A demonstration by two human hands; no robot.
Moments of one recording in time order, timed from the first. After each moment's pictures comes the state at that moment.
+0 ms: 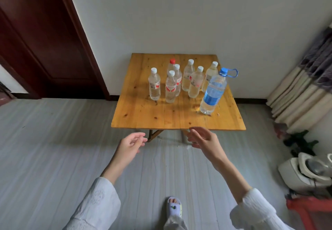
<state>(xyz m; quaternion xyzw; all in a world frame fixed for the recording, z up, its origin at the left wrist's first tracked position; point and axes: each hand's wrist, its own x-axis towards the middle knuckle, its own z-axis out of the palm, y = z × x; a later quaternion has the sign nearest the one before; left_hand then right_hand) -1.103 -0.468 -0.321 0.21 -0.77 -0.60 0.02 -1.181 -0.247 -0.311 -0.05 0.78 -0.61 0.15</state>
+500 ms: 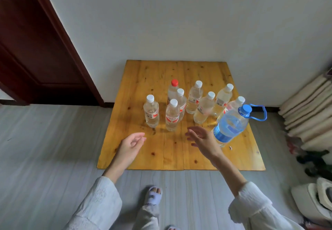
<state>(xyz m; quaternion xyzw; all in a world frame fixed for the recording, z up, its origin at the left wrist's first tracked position) -1.339 -0.539 -0.338 0.22 -0.77 -0.60 -0.01 -1.427 -0.319 -0.326 -0.05 0.82 -0.54 0.18</state>
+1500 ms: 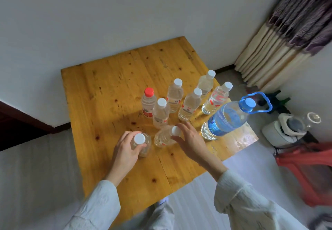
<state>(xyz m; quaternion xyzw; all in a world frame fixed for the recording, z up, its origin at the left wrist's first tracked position) -1.512 -0.596 -0.400 0.01 -0.90 -0.44 -0.04 -1.511 -0.383 -0.388 -0.01 0.95 -0.30 0.05</state>
